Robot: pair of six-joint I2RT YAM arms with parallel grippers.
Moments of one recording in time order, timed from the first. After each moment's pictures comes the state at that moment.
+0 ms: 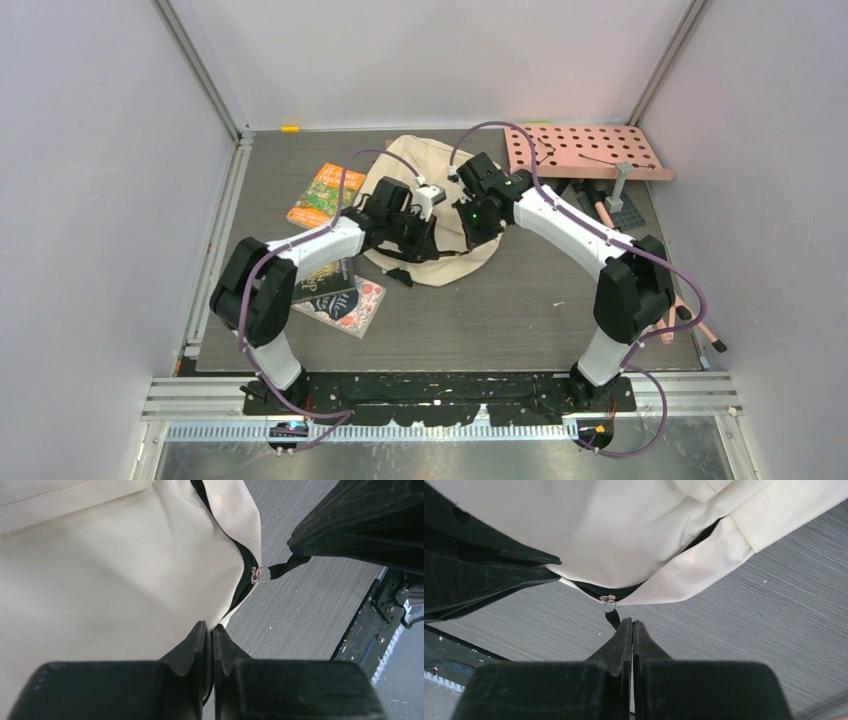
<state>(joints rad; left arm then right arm) -0.59 1.71 1.13 -0.22 0.52 -0.08 0.60 1.71 1.45 -0.87 -0.05 0.20</state>
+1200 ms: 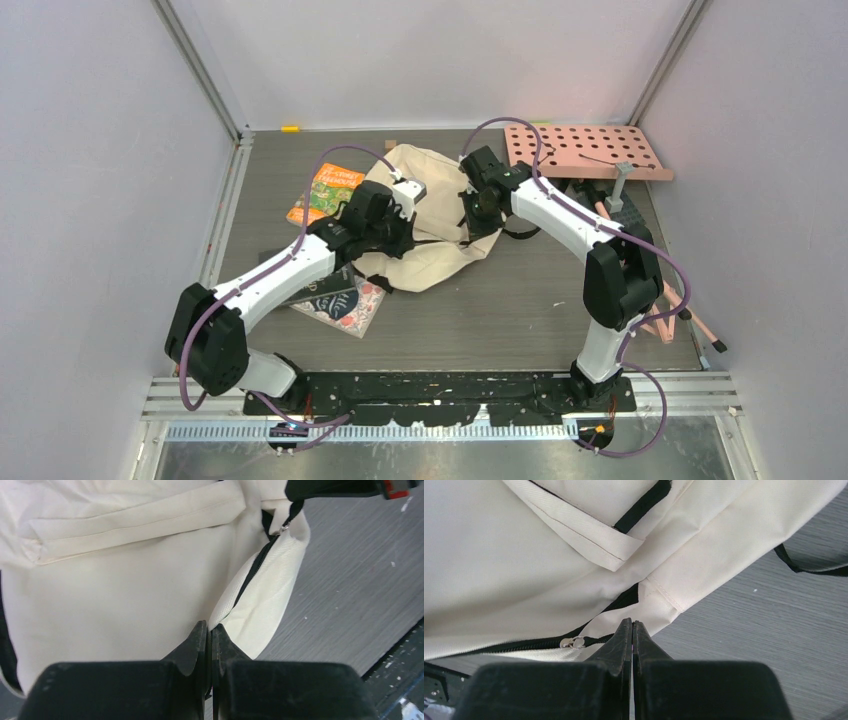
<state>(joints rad) -0.62 1.41 1.05 -0.34 0.18 -0.06 0.53 1.80 1.49 -0.84 0.02 0.33</state>
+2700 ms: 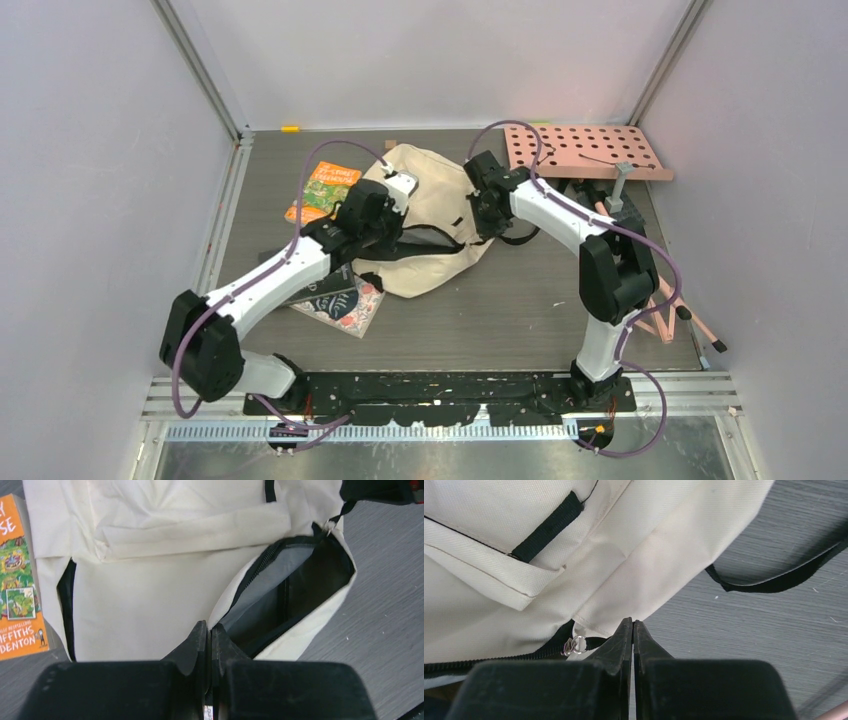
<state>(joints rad) -0.63 1.33 1.02 -0.32 -0.04 -0.02 0.52 1.83 1.45 -0.79 0.13 0.30</state>
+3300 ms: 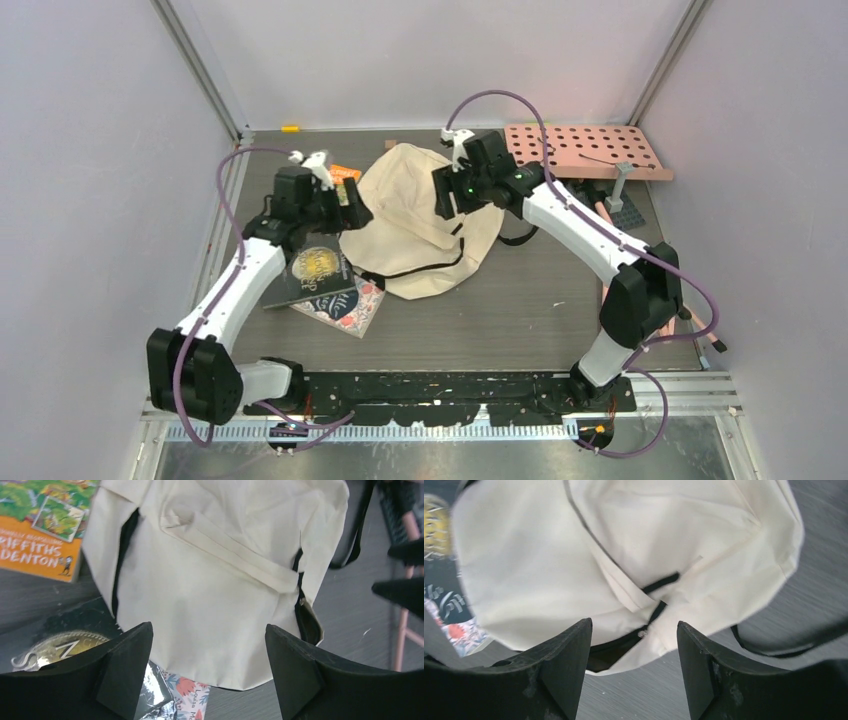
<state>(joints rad) -0.30 1.27 1.01 -0.36 0.20 -0.32 0.56 1.66 1.48 -0.59 -0.09 0.15</state>
